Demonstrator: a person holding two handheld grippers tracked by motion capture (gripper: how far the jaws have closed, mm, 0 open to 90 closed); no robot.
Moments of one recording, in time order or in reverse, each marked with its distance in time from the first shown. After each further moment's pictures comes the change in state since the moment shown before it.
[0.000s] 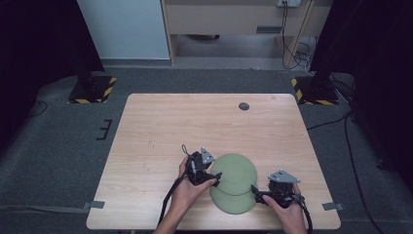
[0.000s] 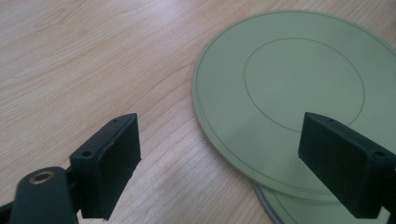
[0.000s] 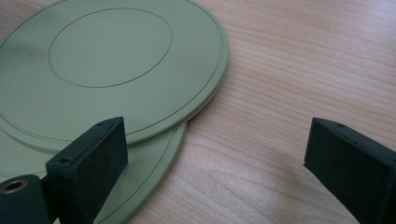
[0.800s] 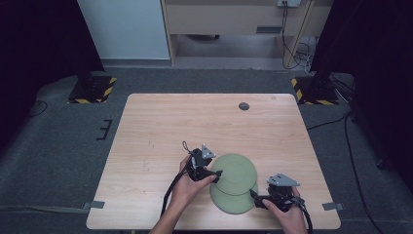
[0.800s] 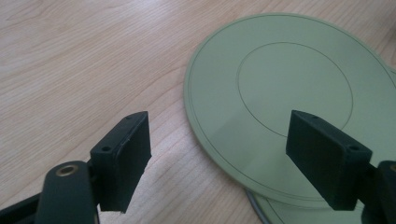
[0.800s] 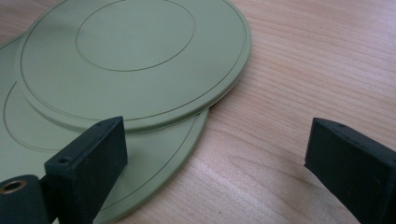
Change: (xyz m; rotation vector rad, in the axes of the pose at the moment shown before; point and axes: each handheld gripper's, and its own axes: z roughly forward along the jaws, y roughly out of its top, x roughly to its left) left arm 0.008 0.005 0.004 0.024 -0.062 -0.026; right arm 0.005 -0.007 -0.004 0.001 0.051 -0.029
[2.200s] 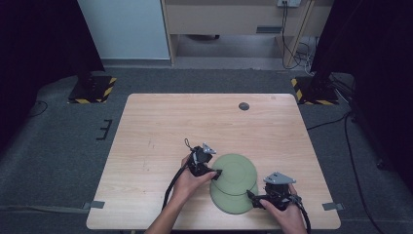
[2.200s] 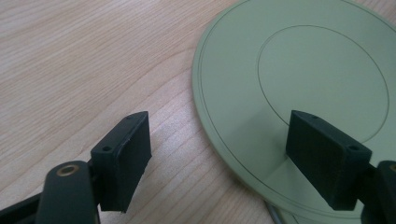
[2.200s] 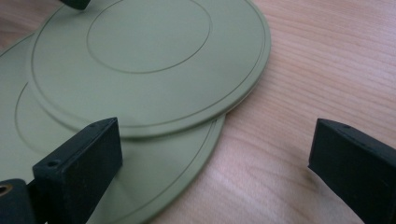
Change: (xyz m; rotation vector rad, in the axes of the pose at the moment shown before) left arm 0.015 0.001 0.025 0.080 -0.059 -0.053; right arm 0.003 0.006 0.007 0.033 0.037 -0.011
